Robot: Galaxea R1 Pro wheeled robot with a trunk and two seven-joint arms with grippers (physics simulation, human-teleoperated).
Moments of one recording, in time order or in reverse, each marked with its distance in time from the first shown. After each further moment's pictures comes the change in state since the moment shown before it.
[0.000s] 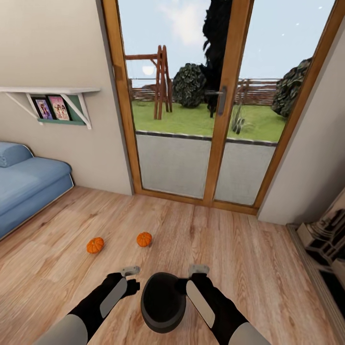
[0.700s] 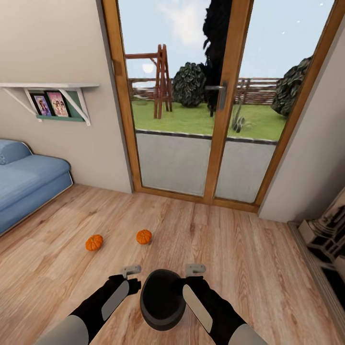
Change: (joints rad) left arm 0.000 -0.001 -0.050 0.007 0.001 -0.066 -0.001; right arm 0.000 -0.002 0.074 0.005 -0.002 -0.056 0.000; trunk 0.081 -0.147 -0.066
